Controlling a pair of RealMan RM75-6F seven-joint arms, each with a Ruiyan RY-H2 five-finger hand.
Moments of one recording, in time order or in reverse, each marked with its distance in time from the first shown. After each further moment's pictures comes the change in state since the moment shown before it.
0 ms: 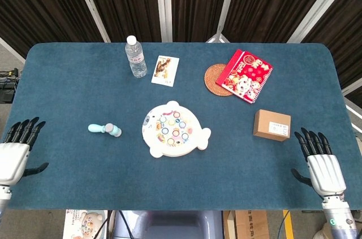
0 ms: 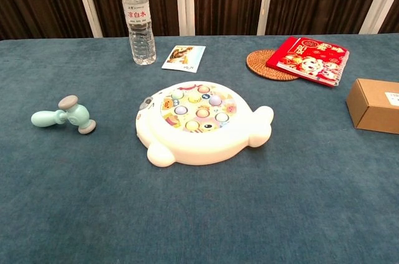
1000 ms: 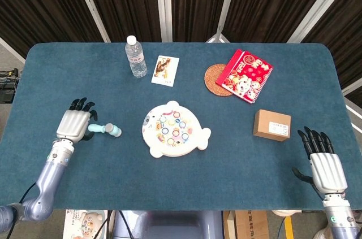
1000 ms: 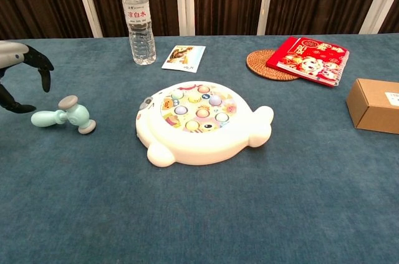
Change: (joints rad) left arm -0.418 -0.313 -0.132 0.143 -0.529 -0.333 0.400; right arm 0.003 0.006 0.016 -0.019 0.055 -0.026 0.035
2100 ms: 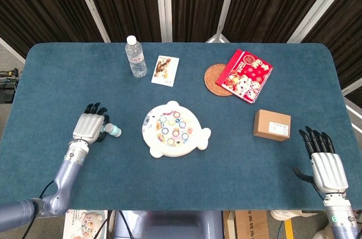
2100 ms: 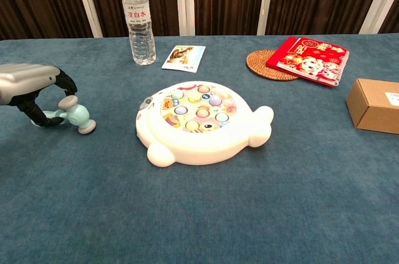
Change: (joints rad) left arm -0.078 -0.126 0.049 0.099 -0.076 0.002 0.018; right arm 0.000 0.005 0.003 -0.009 0.014 -0.006 0.015
